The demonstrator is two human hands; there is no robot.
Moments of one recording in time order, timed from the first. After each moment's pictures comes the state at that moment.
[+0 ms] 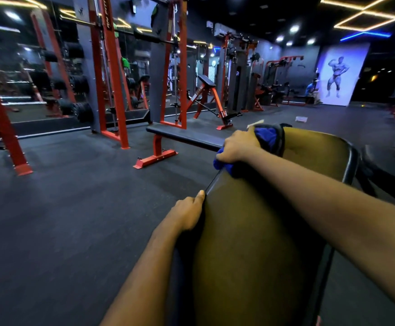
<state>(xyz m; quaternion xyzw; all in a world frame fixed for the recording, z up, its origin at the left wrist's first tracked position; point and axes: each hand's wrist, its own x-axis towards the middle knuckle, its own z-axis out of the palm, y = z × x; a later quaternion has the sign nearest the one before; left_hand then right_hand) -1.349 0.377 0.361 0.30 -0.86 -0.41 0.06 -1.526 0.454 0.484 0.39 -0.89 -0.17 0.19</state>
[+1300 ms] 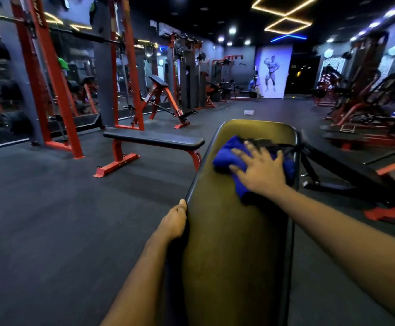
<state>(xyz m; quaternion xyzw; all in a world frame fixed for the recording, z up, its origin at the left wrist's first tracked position) -1.298 0.374 0.333 0.24 -0.84 -0.49 0.04 -1.429 0.582 0.419 0.19 -0.95 0.02 0.24</state>
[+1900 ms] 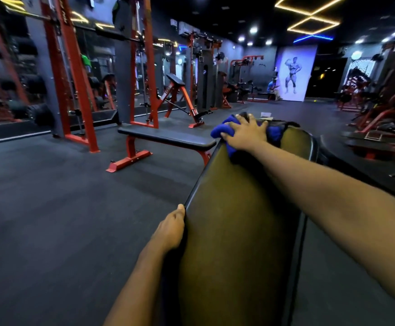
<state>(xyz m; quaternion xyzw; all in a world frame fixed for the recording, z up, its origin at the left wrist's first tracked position) -1.303 0.373 0.318 0.27 -0.83 -0.48 0.06 -1.534 0.511 0.495 0.25 -0.95 0.00 0.17</state>
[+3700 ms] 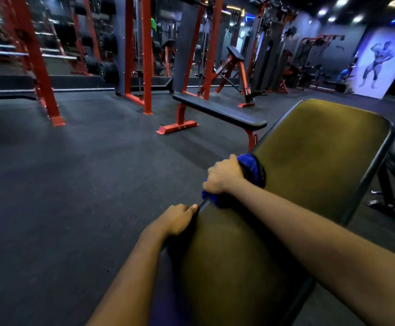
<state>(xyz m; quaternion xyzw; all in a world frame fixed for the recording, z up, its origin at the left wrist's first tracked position) -1.143 0.354 0.284 0.30 -0.86 -0.41 -0.03 -1.289 0.417 0.368 0.46 -0.85 -0.24 0.10</state>
